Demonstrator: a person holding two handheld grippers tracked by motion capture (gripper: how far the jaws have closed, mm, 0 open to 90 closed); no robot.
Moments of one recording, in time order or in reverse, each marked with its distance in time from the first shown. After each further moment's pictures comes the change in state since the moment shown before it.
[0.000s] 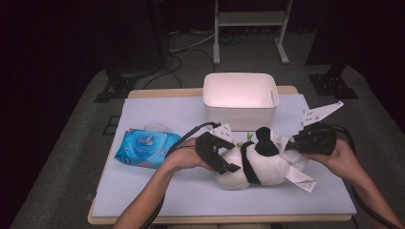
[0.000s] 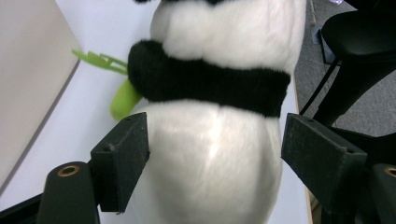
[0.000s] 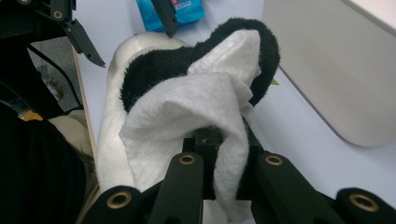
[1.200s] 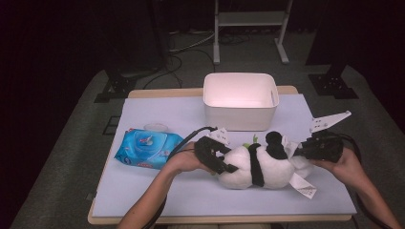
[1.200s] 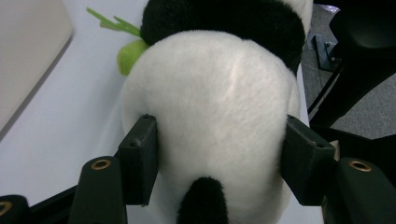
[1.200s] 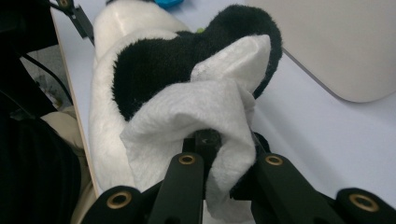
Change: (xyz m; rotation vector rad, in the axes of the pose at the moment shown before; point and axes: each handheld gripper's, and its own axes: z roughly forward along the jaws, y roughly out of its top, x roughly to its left) left arm 0.011 -0.023 0.013 -0.017 -0.022 -0.043; right arm -0.015 -0.041 0.002 -0.008 -0.009 0.085
